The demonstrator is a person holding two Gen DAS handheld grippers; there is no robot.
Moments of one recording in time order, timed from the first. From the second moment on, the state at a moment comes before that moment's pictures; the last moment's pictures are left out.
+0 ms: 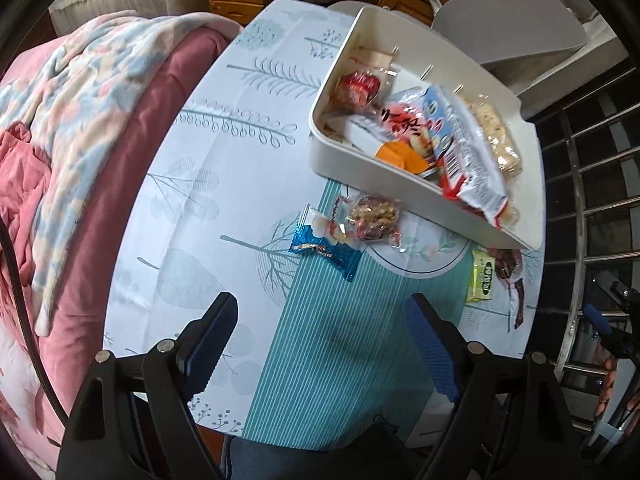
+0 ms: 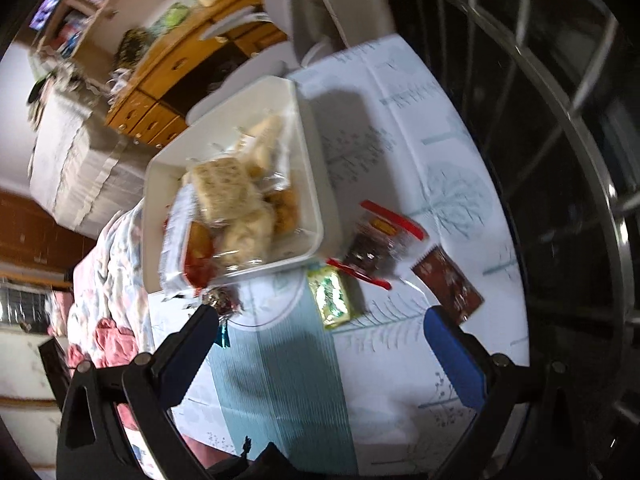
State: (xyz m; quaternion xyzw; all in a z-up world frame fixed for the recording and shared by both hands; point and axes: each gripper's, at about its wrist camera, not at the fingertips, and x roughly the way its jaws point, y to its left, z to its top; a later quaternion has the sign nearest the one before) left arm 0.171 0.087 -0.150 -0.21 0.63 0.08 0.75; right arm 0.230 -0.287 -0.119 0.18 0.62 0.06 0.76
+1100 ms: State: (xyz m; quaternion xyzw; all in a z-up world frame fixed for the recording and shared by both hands) left arm 0.226 0.091 -0.266 -0.18 0.65 0.06 0.74; right arm 0.229 -0.388 -0.271 0.41 0.68 -0.22 0.56
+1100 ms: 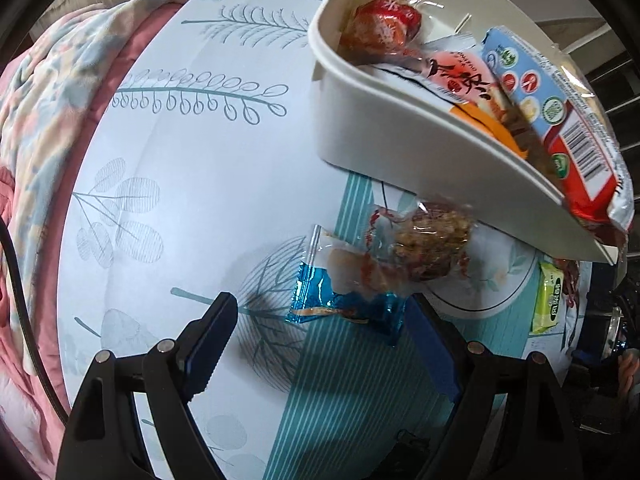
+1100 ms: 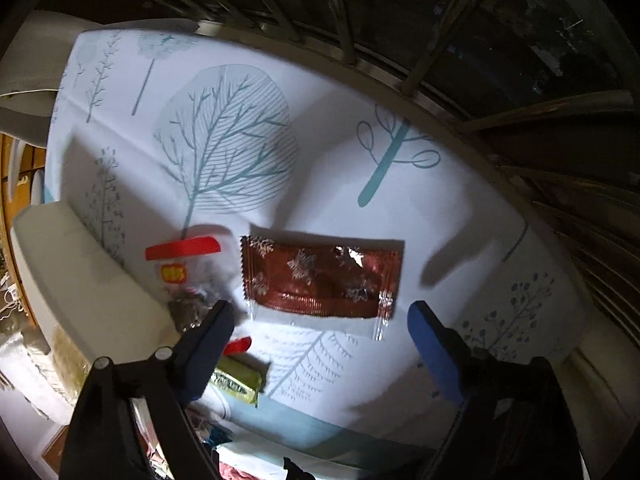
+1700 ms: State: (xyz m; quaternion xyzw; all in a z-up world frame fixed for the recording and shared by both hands) left arm 0.237 0.085 -0.286 -0.14 0.67 0.06 0.73; right arm 0.250 -0.382 -0.274 0.37 0.70 -0.24 0.57
